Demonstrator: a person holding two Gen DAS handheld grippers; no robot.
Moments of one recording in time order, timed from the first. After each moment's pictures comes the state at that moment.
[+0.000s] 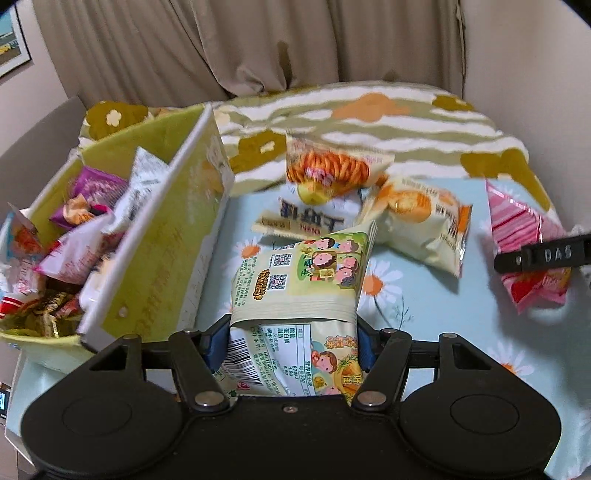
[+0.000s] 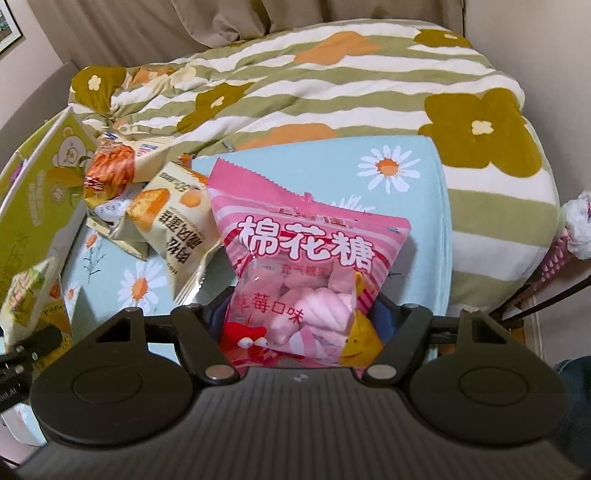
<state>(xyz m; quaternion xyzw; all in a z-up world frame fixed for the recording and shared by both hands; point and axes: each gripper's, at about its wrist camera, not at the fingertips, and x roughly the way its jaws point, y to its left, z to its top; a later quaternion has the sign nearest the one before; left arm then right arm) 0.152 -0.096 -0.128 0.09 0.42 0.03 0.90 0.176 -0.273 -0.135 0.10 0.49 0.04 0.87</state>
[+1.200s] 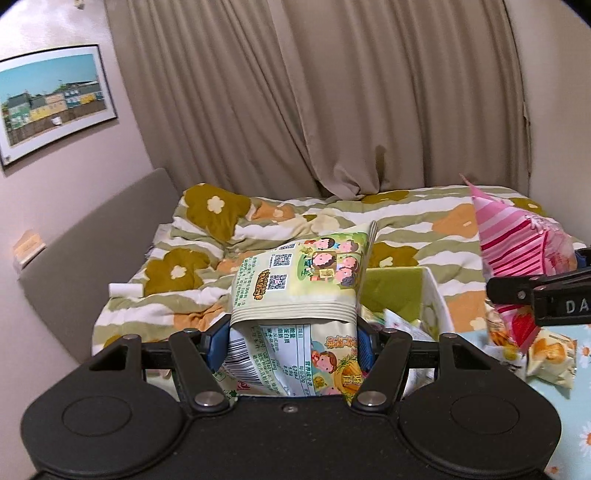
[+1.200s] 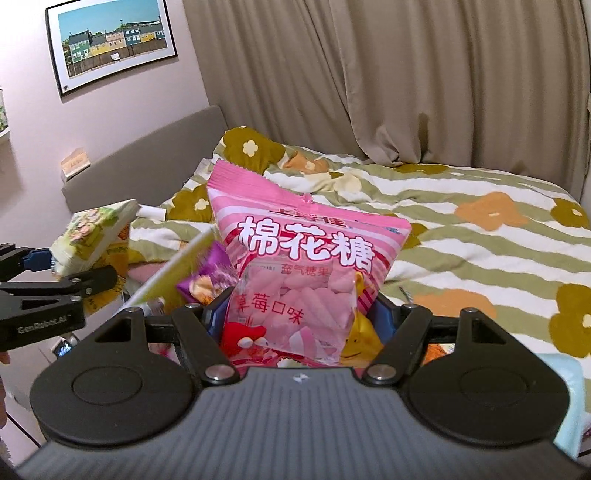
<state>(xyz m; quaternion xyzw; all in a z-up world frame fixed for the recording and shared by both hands) 0.180 0.120 0.030 0.10 0.29 0.09 0.95 0.206 -0.020 0.049 0.03 0.32 0.20 0.92</state>
